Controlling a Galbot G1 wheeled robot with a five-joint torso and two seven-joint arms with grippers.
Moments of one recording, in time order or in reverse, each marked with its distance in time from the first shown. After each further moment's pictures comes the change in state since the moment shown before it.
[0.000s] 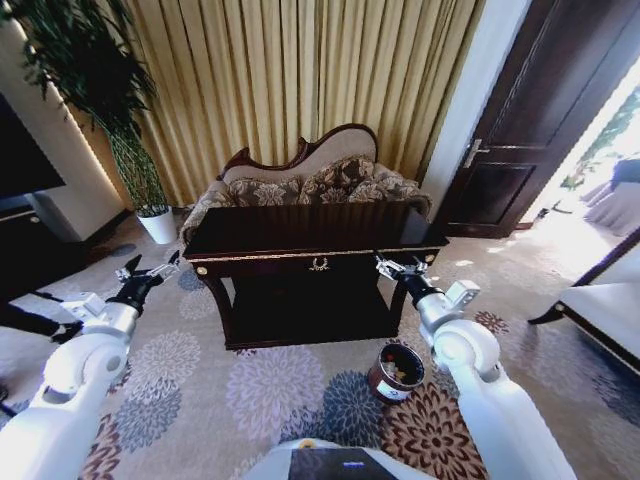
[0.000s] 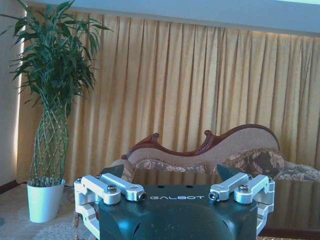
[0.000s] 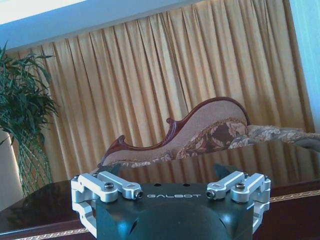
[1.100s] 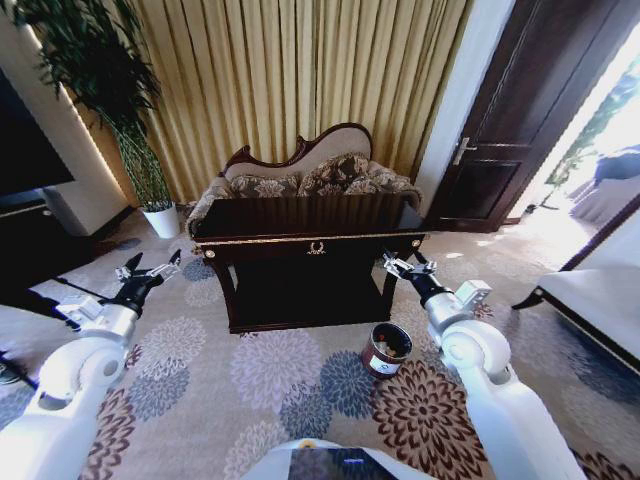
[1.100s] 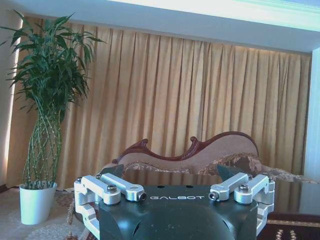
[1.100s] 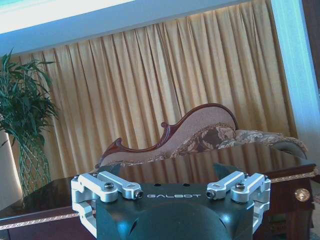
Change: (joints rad) left arm 0.024 -0.022 -0.013 -0.036 0.002 -0.017 0.038; right arm -0.006 -0.003 0.033 -0.002 0.000 0.001 -0.005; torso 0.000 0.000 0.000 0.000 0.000
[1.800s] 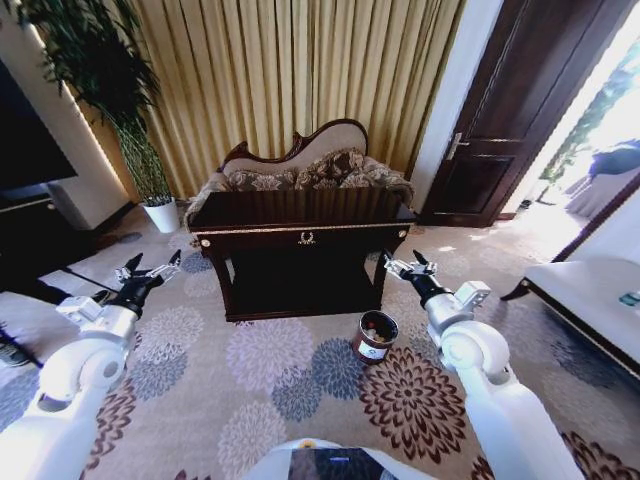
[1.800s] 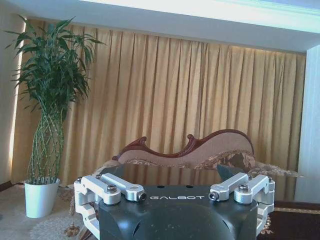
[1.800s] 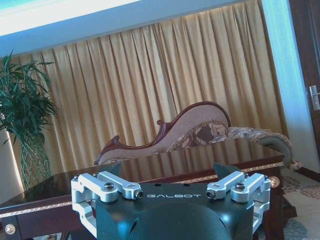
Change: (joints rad) left arm 0.003 -0.001 -0.006 0.005 0.000 -0.006 0.004; right arm -0.003 0.006 0.001 -0.005 -0.007 0.004 -0.001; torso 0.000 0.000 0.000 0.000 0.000
